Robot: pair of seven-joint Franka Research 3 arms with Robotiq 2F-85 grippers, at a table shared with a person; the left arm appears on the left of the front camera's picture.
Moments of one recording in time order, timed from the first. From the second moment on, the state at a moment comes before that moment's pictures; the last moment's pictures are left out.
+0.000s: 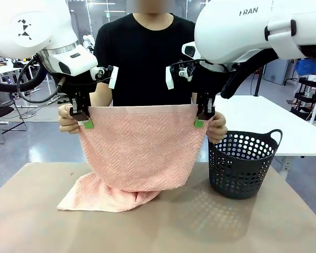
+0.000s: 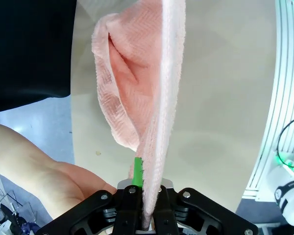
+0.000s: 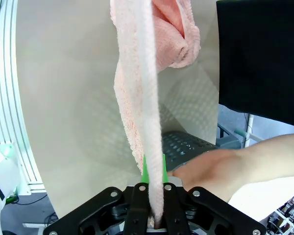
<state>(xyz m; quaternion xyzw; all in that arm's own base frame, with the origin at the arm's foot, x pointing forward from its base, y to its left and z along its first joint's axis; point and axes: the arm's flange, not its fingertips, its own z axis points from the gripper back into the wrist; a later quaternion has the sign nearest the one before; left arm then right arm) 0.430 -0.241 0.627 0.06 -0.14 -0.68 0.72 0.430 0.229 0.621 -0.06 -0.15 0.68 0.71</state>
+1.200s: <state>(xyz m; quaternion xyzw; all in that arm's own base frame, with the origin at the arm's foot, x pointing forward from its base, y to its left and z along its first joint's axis) 0.430 -0.241 0.627 0.06 -0.14 -0.68 0.72 0.430 0.229 0.621 -0.06 -0.15 0.68 0.71</state>
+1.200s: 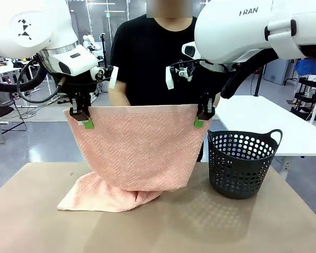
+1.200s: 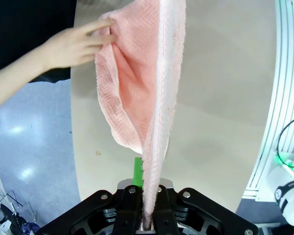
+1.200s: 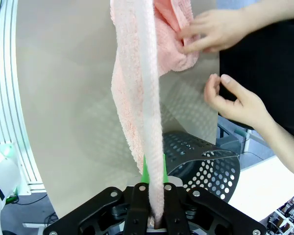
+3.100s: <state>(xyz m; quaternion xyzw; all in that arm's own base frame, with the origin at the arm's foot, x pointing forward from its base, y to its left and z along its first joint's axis) 0.430 -0.241 0.627 0.06 -0.14 -0.68 0.72 0.430 0.229 0.621 -0.06 -0.15 0.68 0.71</state>
